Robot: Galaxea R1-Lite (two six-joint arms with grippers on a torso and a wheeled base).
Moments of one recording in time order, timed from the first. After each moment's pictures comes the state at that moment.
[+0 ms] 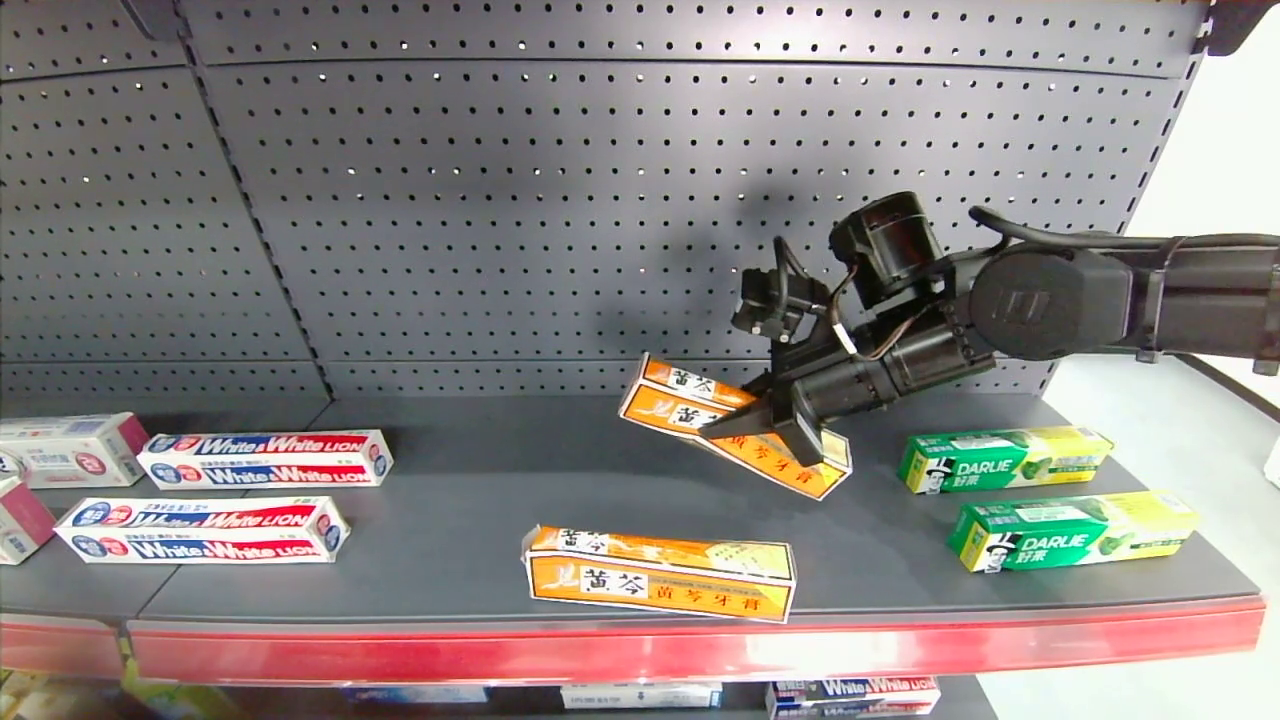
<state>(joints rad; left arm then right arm) 0.00 0.00 0.00 -0.02 0.16 -0.07 0.53 2.03 -1.77 0.41 0.58 -0.74</state>
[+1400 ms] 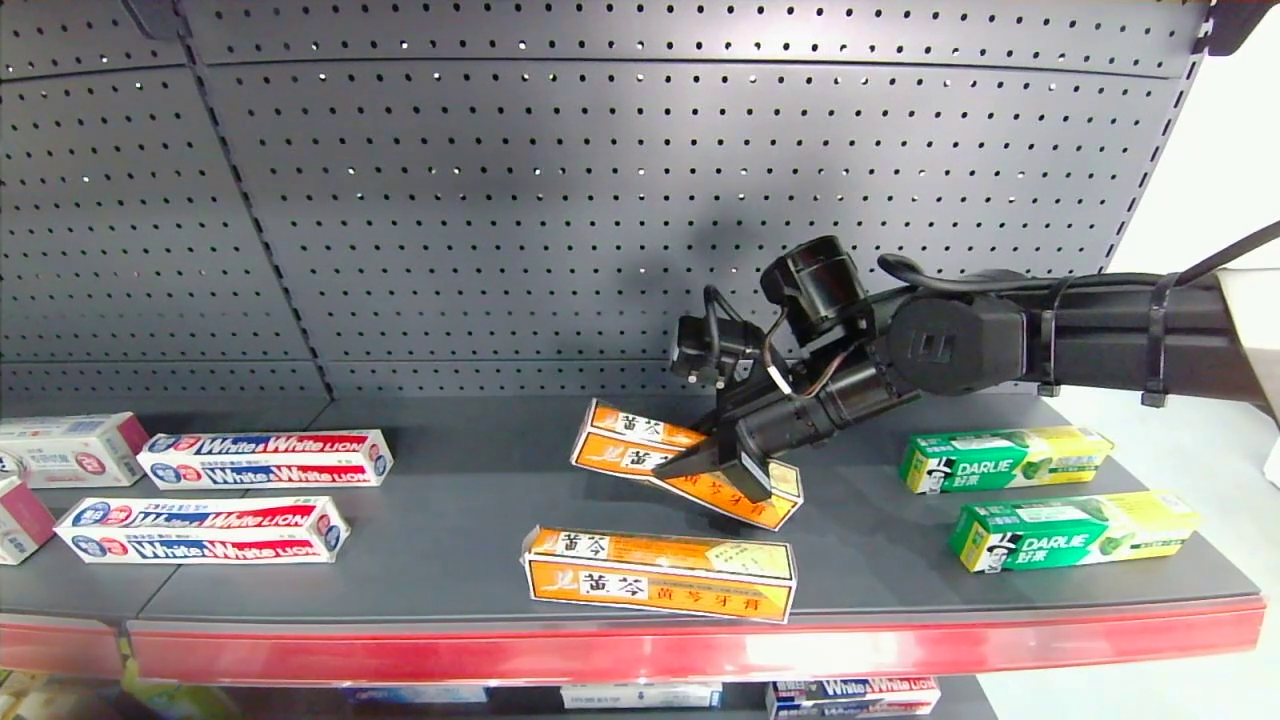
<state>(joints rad) 0.00 0.00 0.00 -0.02 0.16 -0.07 0.61 2.12 -1.81 0.41 0.58 -0.74</state>
